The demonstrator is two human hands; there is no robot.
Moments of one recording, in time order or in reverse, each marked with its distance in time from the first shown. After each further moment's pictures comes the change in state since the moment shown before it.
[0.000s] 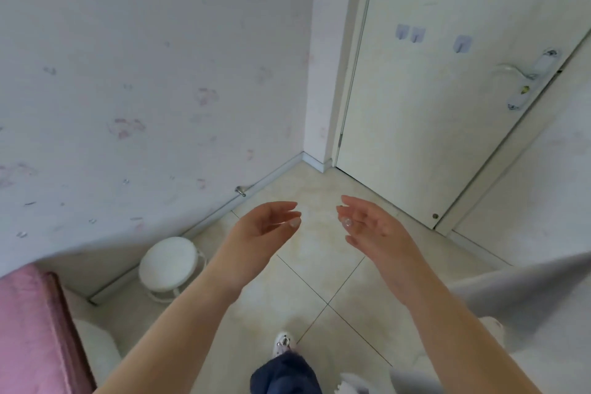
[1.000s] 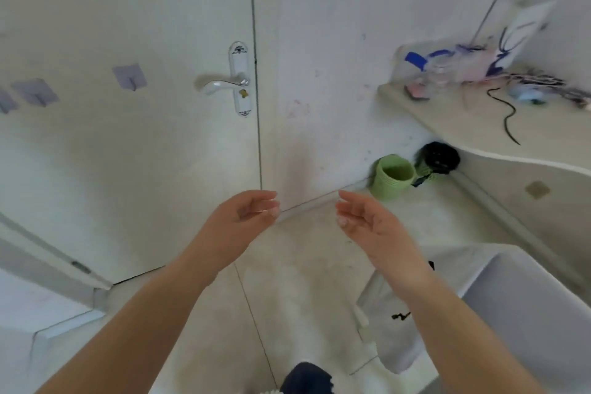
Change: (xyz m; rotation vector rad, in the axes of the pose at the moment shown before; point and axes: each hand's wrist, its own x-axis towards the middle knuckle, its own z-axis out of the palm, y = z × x) left_hand 0.529 0.128 0.332 0.290 -1.153 0.140; right_hand 0.260 -0.020 -0.285 -0.043 1.167 0.128
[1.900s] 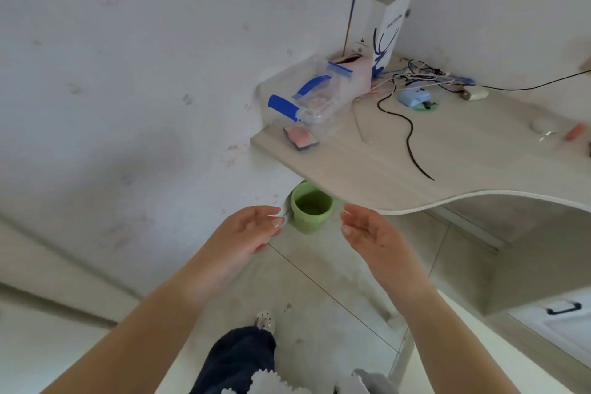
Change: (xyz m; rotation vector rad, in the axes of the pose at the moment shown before) left_hand 0.431 0.121 0.268 0.035 -0.497 -0.104; right_hand 0.288 0.073 -0.308 0.058 0.485 0.199
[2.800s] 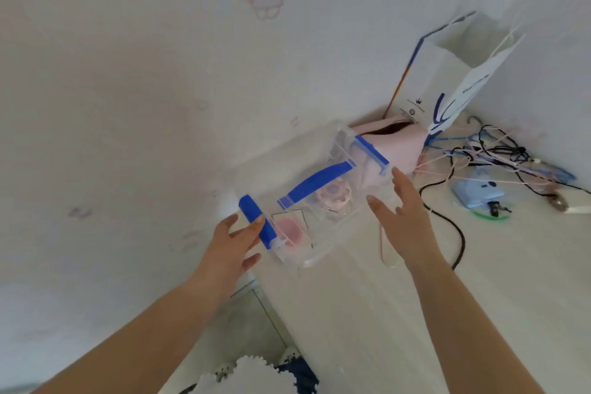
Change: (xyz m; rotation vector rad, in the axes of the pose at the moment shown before) left_hand 0.327 0.065 0.015 -0.532 0.421 -0.267; right_hand 0.422 -0.034 -0.100 -0.322 0.113 -0.110
